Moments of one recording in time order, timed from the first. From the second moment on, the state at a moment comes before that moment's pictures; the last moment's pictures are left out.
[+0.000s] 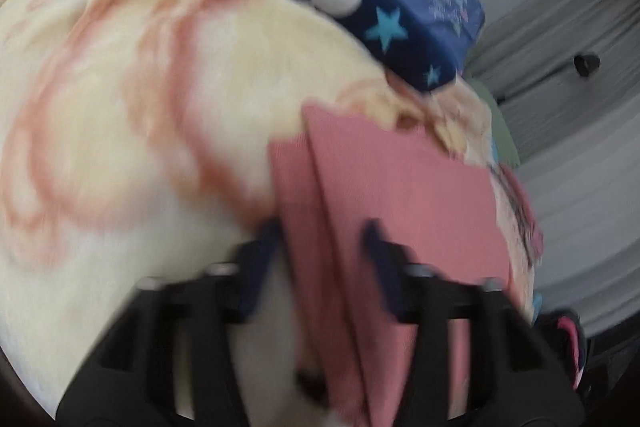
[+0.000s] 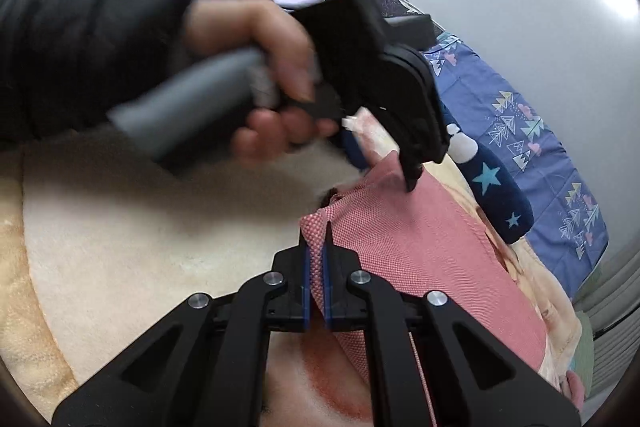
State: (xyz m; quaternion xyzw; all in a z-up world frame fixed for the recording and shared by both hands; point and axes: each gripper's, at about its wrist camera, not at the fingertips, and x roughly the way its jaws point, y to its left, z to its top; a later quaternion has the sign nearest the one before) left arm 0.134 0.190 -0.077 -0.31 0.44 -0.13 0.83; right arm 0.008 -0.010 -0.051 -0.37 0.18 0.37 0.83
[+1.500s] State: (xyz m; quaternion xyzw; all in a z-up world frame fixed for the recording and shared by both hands) left arm 0.157 0.189 -0.102 -0.33 0.41 -0.18 0.83; right arm -0.006 0.000 -0.082 -0.43 0.17 0.31 0.83
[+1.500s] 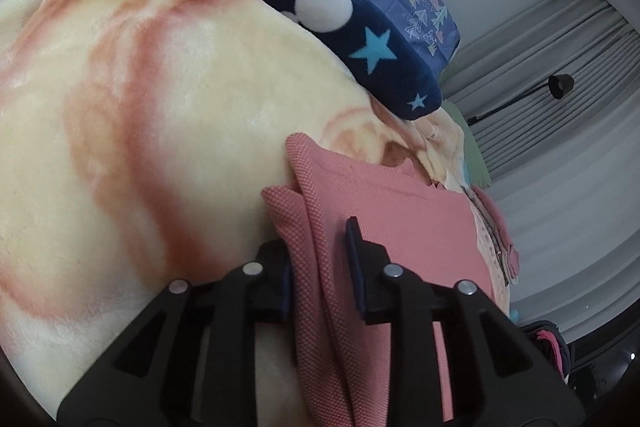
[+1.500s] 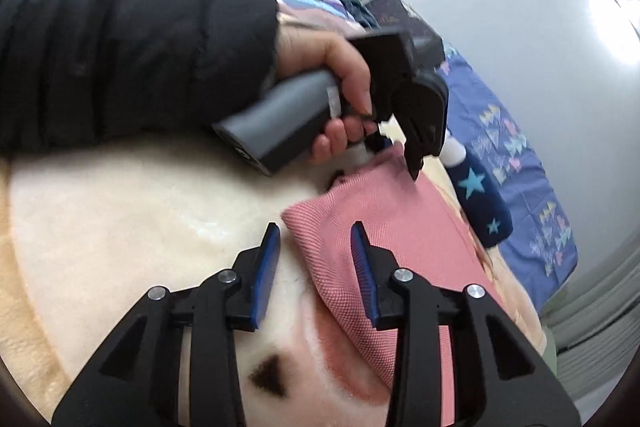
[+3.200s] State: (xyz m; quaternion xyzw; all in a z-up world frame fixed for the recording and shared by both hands) left arm 0.165 0.071 0.021 -0.18 0.37 -0.16 0.90; right arm 0.073 -0.158 0.012 -0.07 0.26 0.28 0.92
